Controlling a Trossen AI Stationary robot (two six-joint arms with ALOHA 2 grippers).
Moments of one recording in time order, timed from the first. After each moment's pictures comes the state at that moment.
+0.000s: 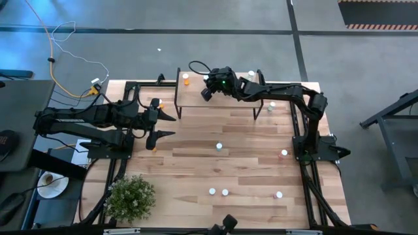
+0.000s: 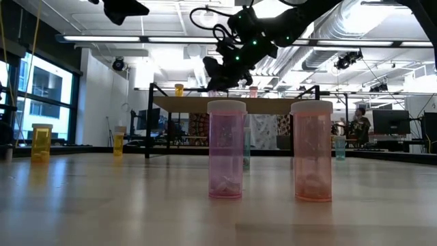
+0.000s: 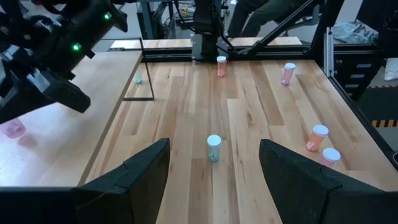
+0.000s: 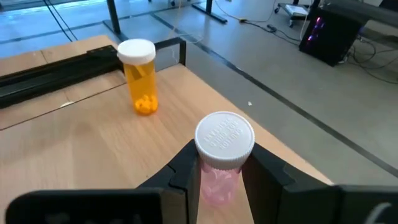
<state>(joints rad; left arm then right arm) 0.12 0.79 0.82 -0.42 -0.04 0.03 -0.42 1.89 1.41 0.07 0.28 0.05</state>
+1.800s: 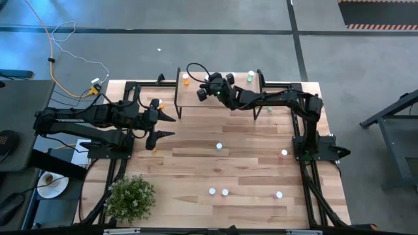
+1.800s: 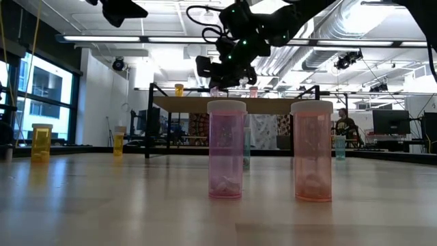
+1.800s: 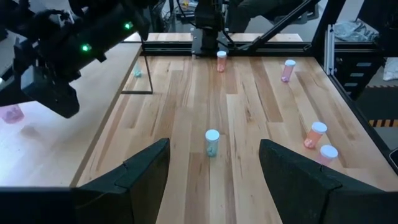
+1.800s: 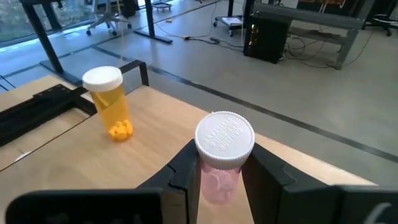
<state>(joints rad) 0.12 0.79 0.82 -0.45 -0.04 0.00 -0.32 1.93 1.41 0.14 0.62 0.24</state>
